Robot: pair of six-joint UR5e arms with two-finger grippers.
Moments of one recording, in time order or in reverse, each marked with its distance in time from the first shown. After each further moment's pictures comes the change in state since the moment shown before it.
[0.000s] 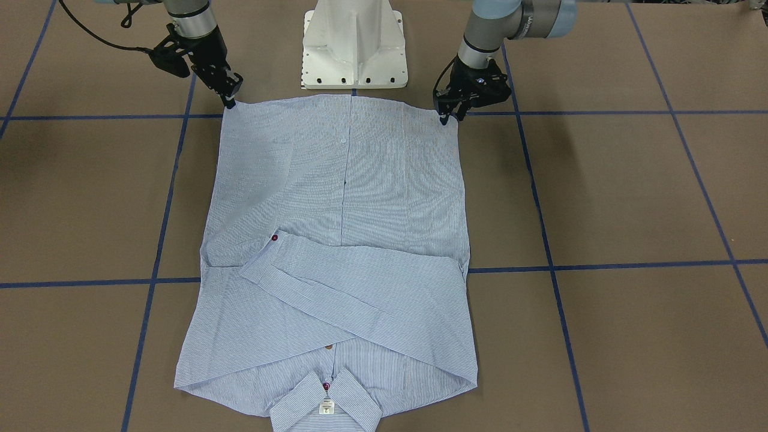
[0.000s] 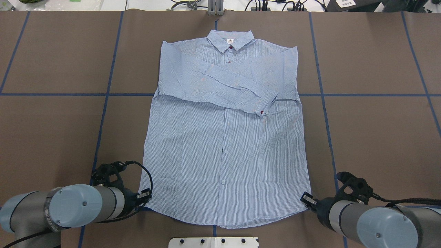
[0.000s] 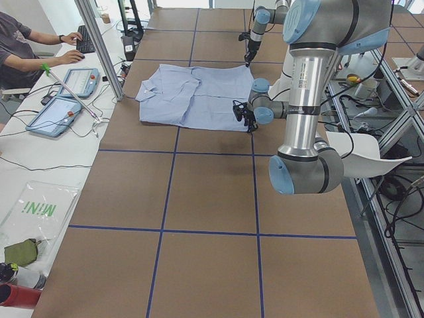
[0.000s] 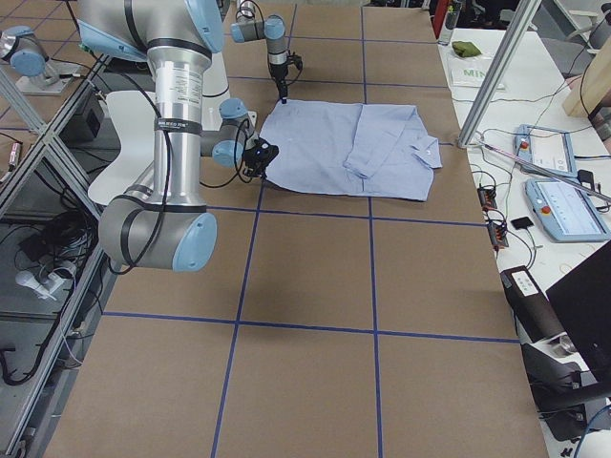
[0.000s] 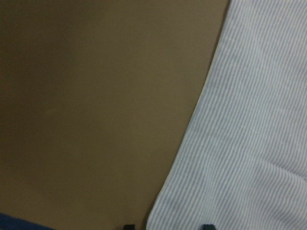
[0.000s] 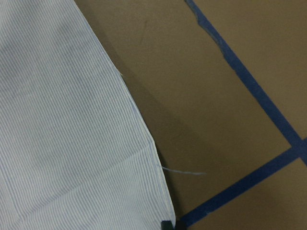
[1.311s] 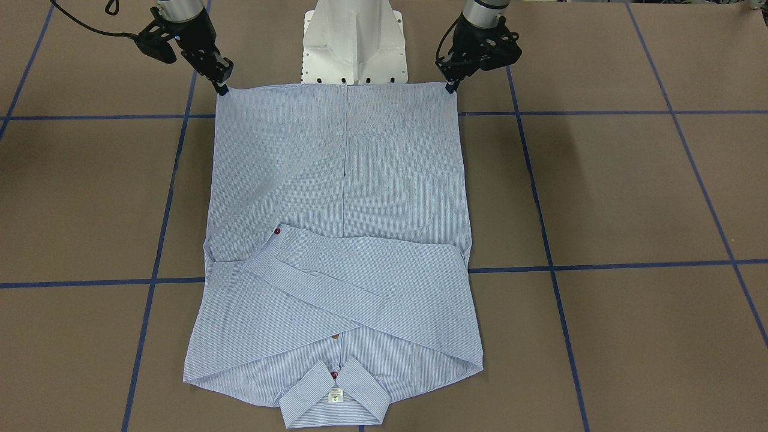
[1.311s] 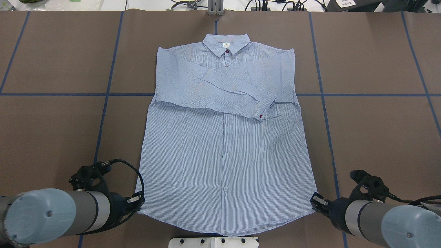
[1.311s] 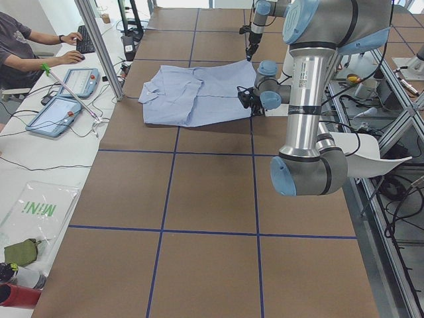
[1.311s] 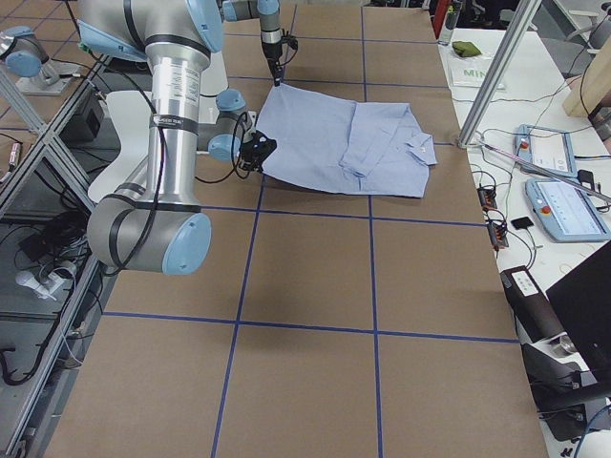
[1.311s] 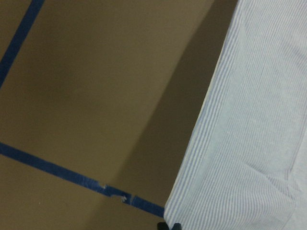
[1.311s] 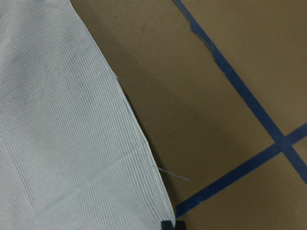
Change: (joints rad) left arm 0.018 0.030 -0.264 0.164 -0.002 -0.145; right arm 0.014 -0.080 0.124 0.001 0.049 0.001
